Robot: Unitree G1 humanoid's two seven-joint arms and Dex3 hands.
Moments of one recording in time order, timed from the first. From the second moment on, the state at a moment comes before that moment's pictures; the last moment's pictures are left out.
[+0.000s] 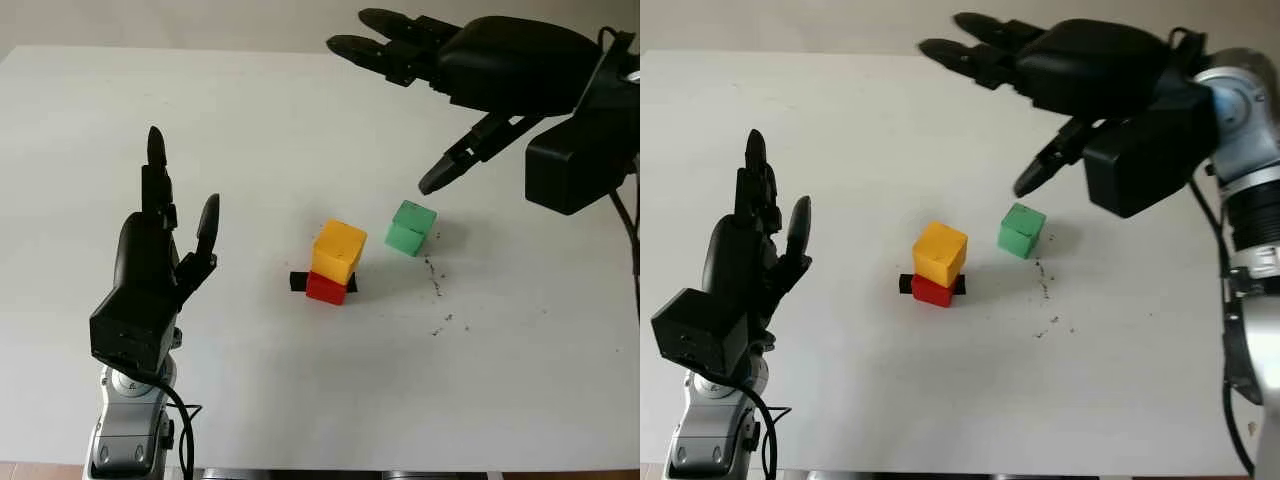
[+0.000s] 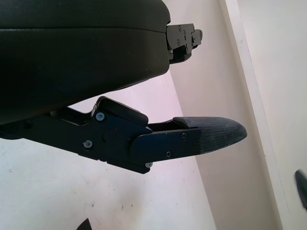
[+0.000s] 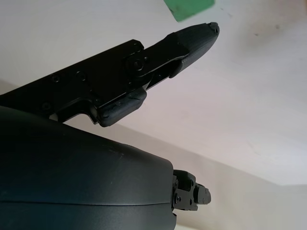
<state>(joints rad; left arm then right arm) -0.05 0.12 0.10 -0.28 0.12 0.01 0.06 -1.15 -0.82 0.25 0.70 -0.42 -0.73 0.67</state>
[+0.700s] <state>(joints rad) -0.07 0.15 0.13 -0.24 0.08 -0.01 0.02 -1.06 -0.81 0.33 0.73 -0.57 -0.76 0.58</state>
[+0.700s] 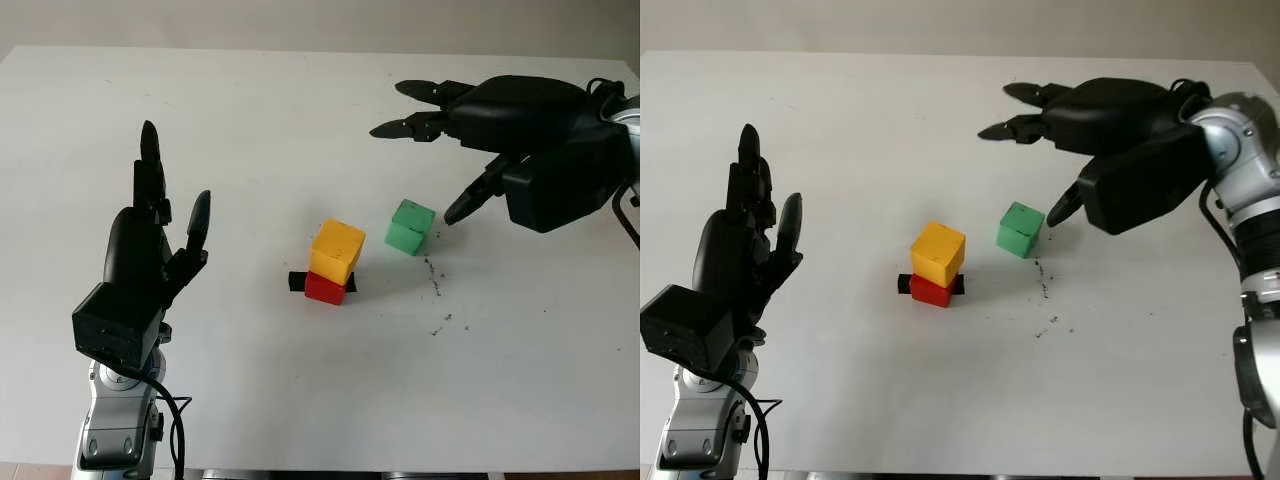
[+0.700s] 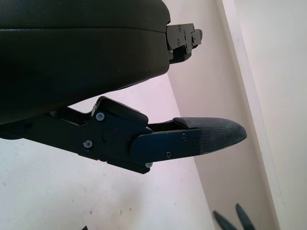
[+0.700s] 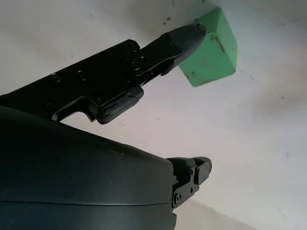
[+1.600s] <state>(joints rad) -0.07 0.16 0.13 -0.24 0.07 -0.02 0.00 -1.05 -0.79 0.43 0.89 -0.70 -0.86 0.41</state>
